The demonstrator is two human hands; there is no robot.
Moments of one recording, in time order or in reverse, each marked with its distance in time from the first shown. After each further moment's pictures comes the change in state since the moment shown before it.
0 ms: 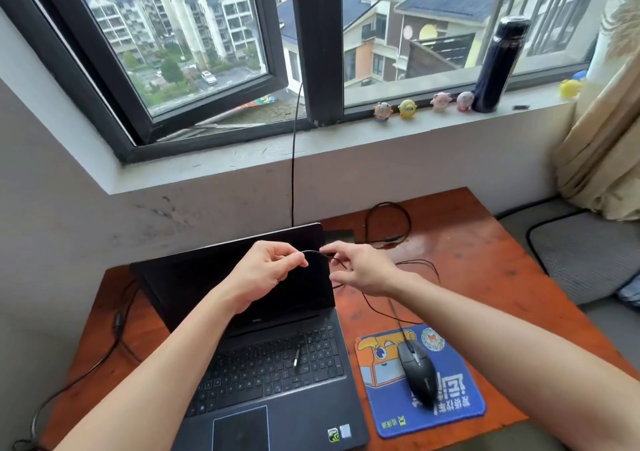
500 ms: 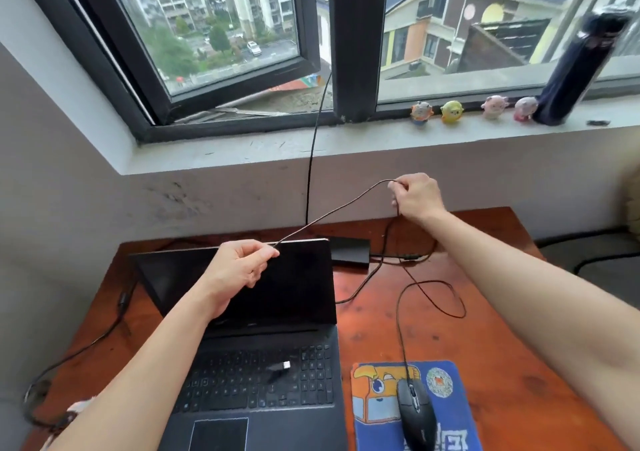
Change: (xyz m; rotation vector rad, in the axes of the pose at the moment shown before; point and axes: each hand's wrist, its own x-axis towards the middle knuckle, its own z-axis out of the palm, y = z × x) left_hand 0.038 -0.025 -0.021 -0.254 0.274 -0.133; right_hand 0.126 0.077 -0.108 0.131 0.425 0.265
